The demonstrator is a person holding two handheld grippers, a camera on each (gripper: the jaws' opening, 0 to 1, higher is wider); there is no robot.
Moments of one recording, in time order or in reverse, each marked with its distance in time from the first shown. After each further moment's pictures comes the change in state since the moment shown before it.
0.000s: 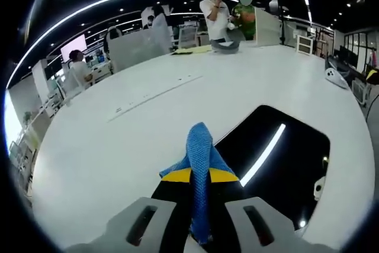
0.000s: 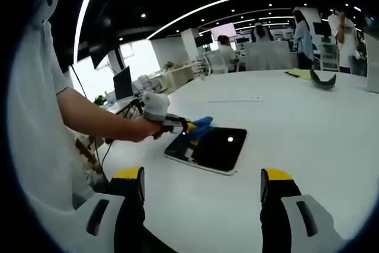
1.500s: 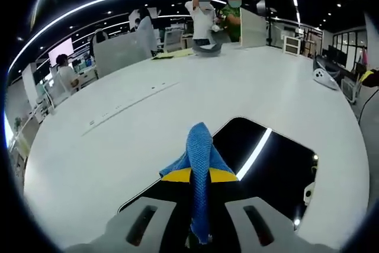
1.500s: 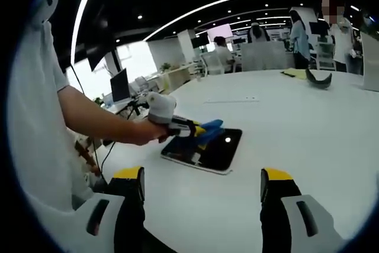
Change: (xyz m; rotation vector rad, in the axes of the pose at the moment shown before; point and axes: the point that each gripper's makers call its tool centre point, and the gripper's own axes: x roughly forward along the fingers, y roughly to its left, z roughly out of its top) left arm 0.023 -0.048 0.022 0.026 -0.015 -0.098; right arm -0.006 -0.009 0.000 0.014 -0.007 -0.022
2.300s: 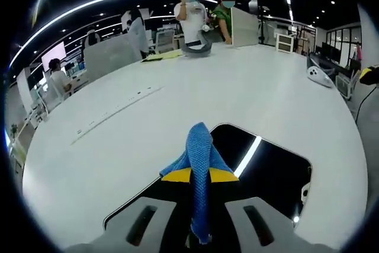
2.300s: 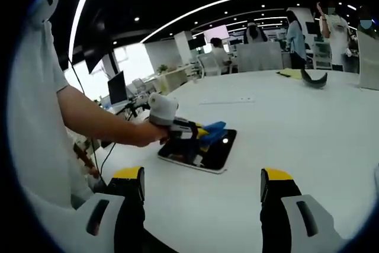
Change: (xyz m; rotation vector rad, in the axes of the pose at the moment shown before) left arm 0.013 -0.023 0.011 0.029 0.001 -0.041; right arm -0.010 -0.010 0.000 0.013 -0.012 -0.021
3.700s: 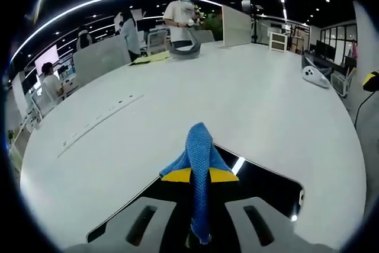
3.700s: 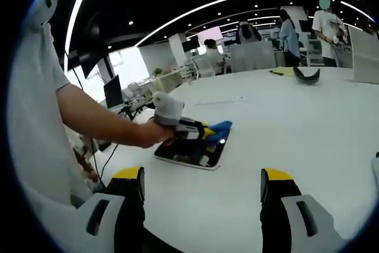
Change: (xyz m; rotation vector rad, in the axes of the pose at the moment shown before) left arm 0.026 -0.031 0.020 0.024 0.001 -0.043; right arm -0.011 -0.011 -0.007 0.036 -0.011 -0.028
